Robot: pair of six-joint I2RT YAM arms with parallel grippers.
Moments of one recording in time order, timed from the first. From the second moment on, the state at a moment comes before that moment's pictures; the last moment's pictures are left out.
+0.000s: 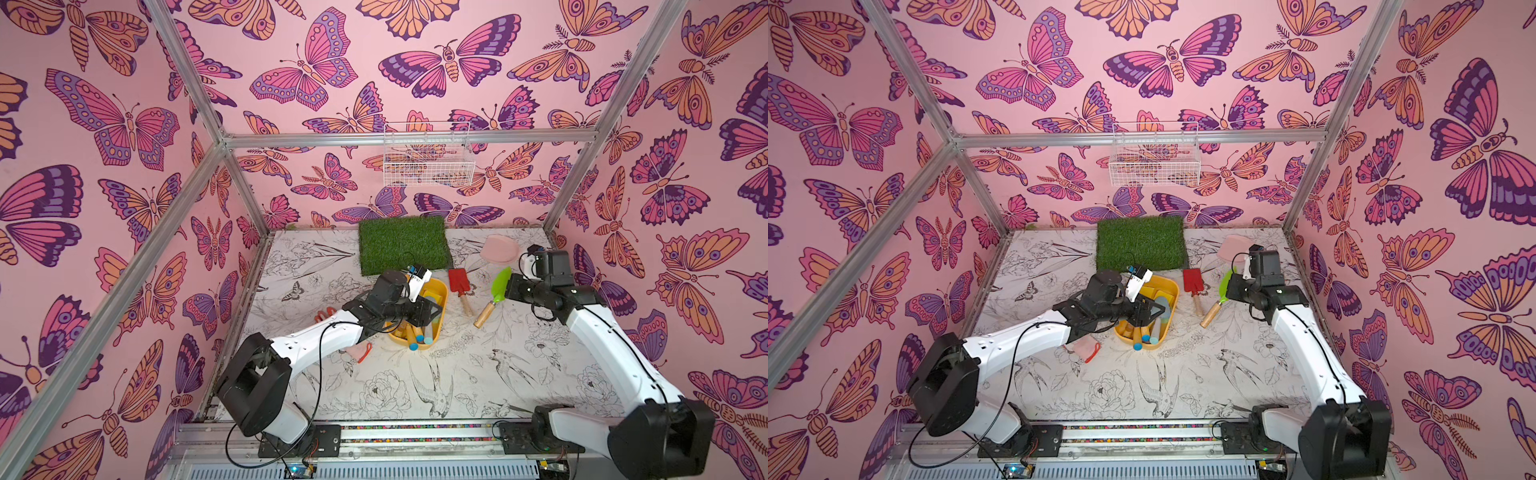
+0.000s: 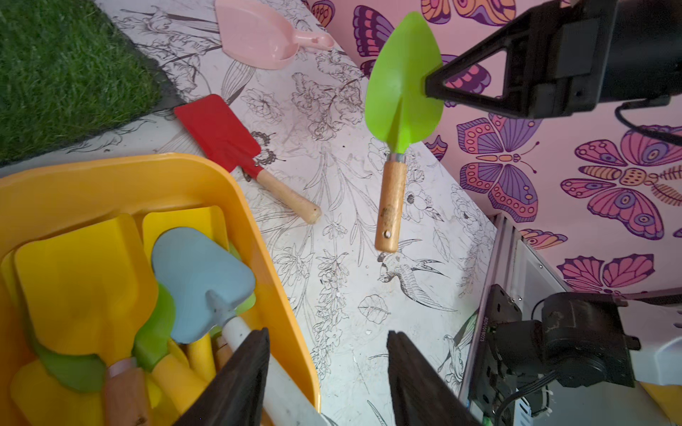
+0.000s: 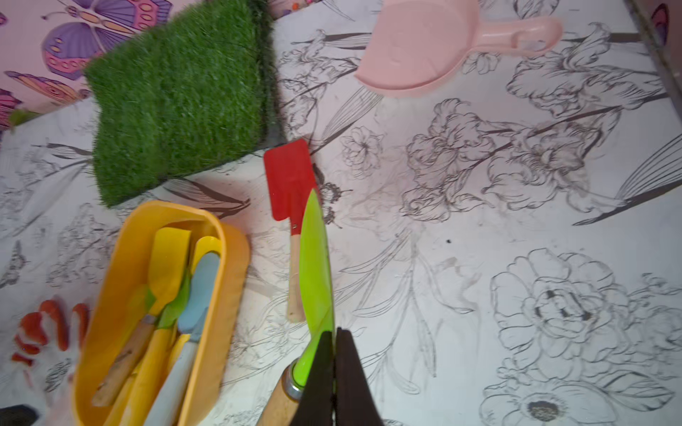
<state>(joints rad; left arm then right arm) -0.73 1.52 0.98 -0.01 0.37 -0.33 0.11 1.26 1.06 -0.65 -0.11 0.27</state>
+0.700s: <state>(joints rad) -0.67 1.56 0.97 -0.01 0.38 -0.33 -0.03 1.93 1.47 -0.75 -0.34 -0.13</state>
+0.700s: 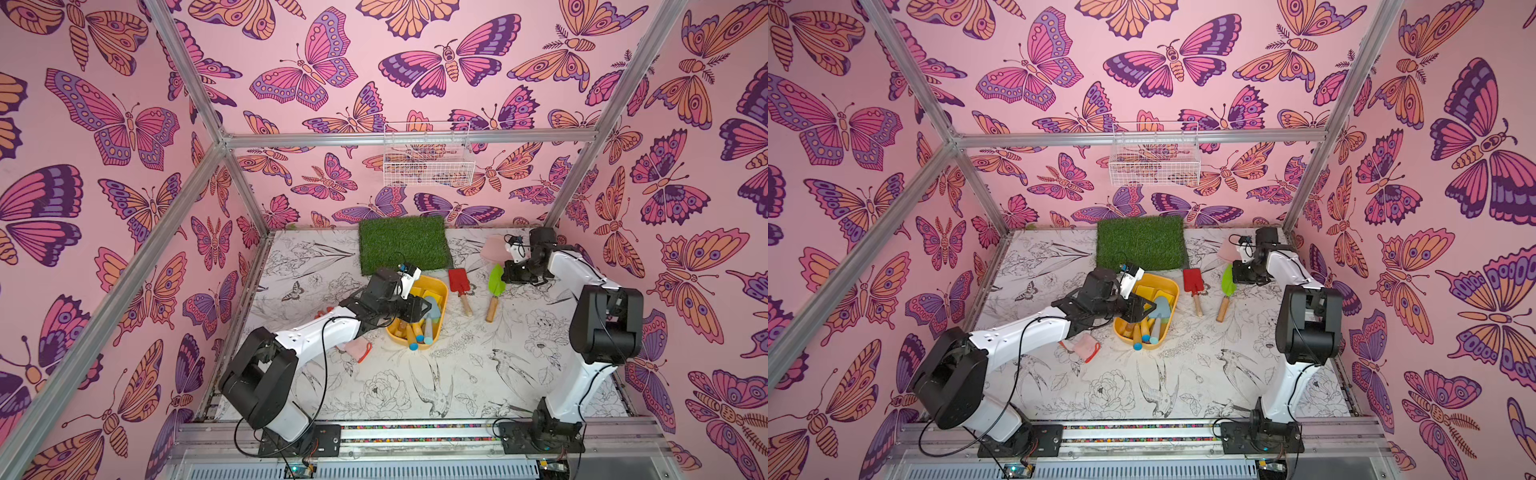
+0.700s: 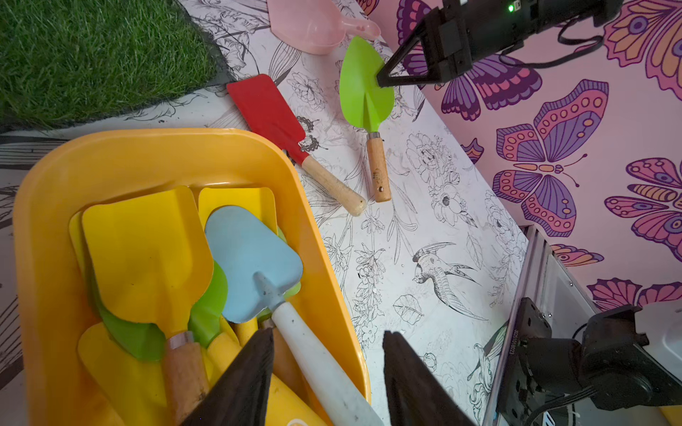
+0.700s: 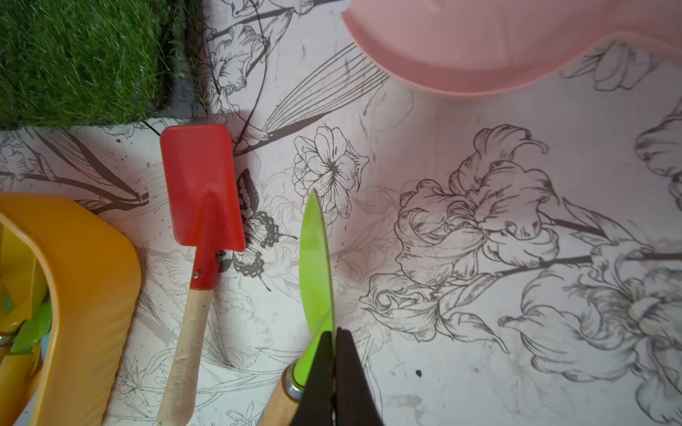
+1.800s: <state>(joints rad) -0.66 1.56 0.97 -0.15 0.32 -0.34 -0.05 2.29 1.83 -0.83 -0.59 -0.15</state>
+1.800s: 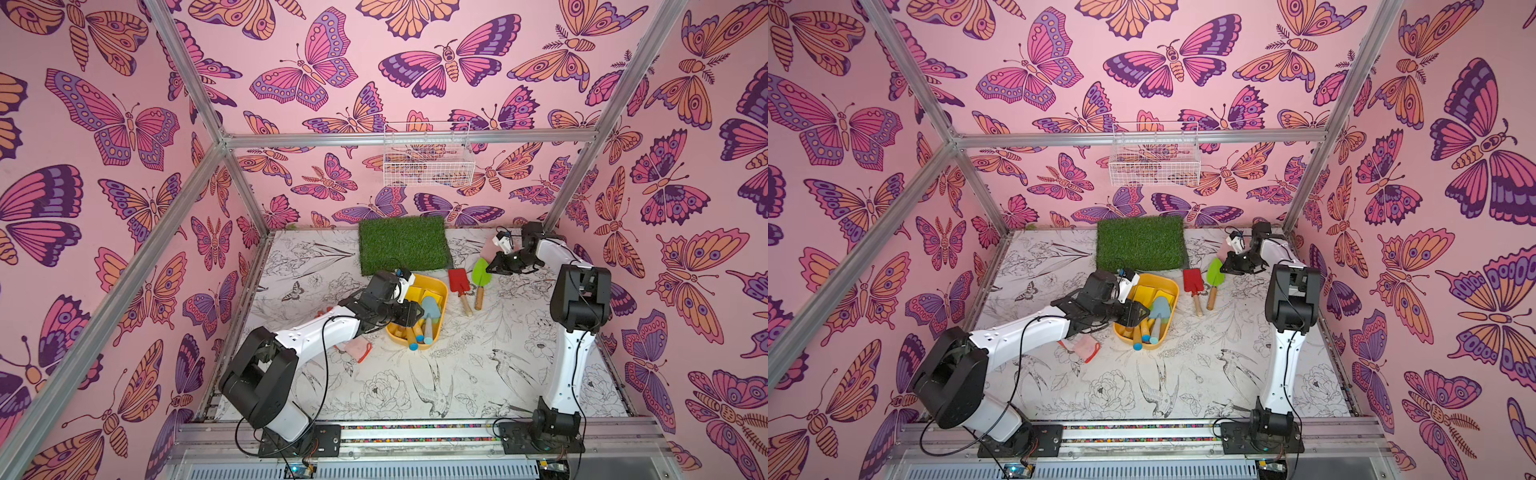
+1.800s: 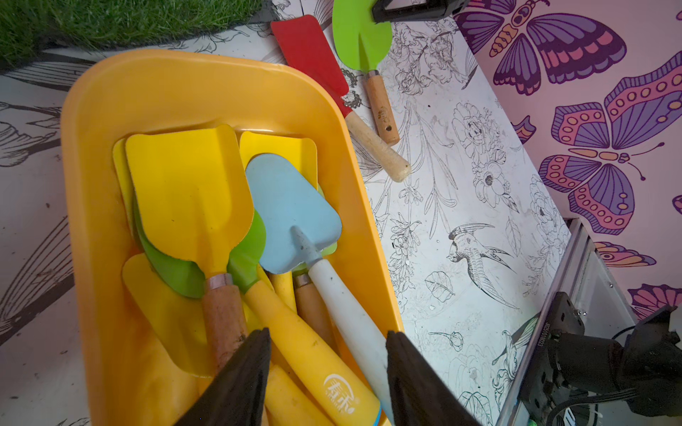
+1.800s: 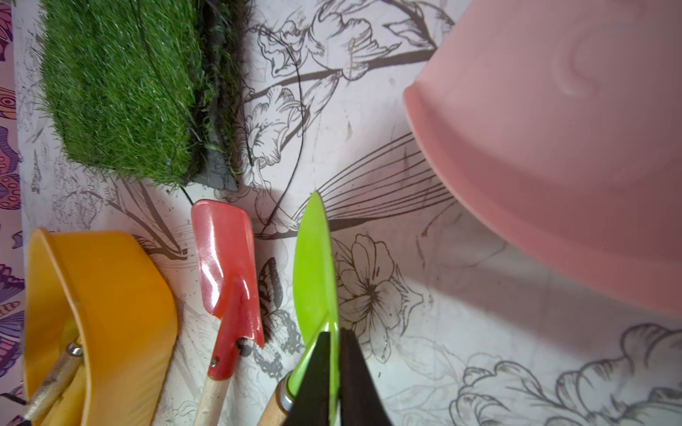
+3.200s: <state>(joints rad) -0.63 1.78 1.18 -0.43 0.21 -0.35 0.28 1.44 1.10 -0.61 -0.18 0.34</state>
